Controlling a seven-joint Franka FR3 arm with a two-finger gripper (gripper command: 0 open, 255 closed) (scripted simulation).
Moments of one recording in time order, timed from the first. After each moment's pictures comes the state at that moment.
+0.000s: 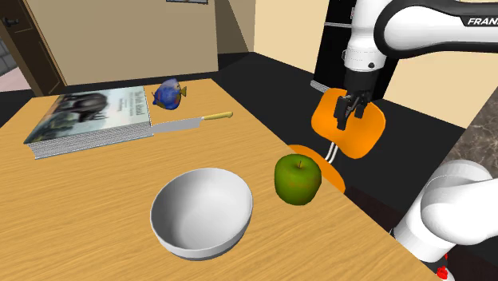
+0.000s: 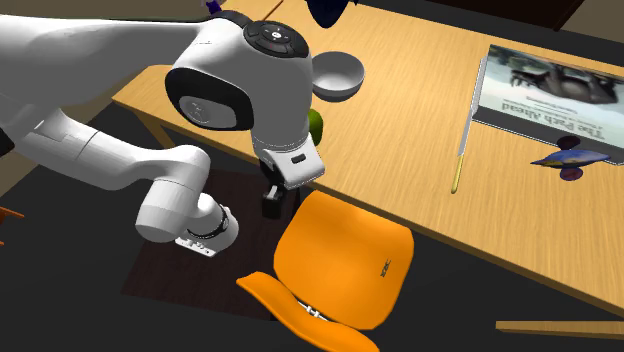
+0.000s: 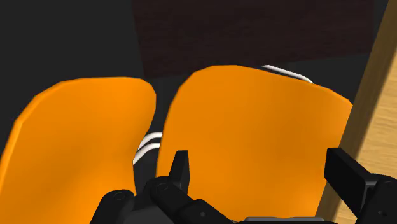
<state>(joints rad) -0.02 -0.83 0.06 -2.43 -0.07 1.54 0.11</state>
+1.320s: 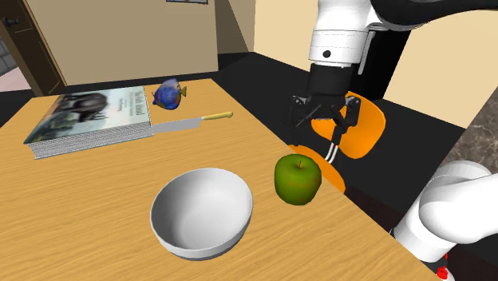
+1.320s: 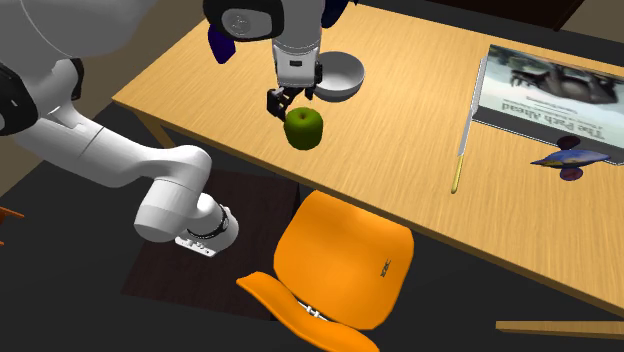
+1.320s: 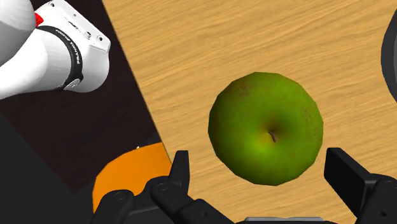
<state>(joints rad) -0.06 -0.74 0.42 -2.23 0.41 1.48 0.89</state>
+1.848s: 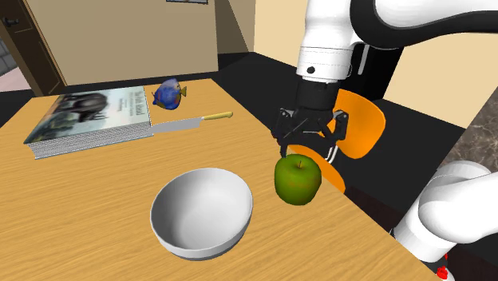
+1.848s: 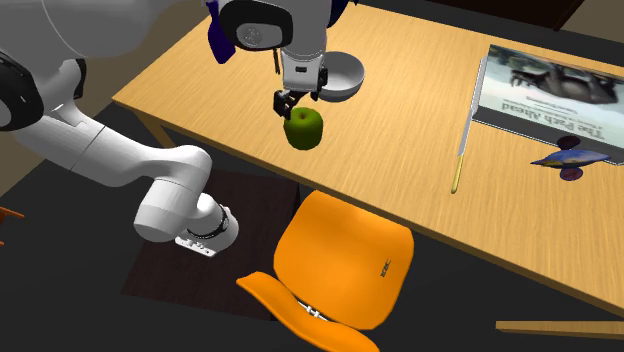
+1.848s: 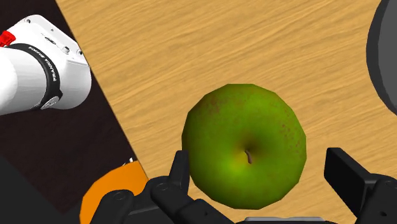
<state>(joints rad) -0.07 -0.71 0.48 -2.27 0.46 1.57 0.96</state>
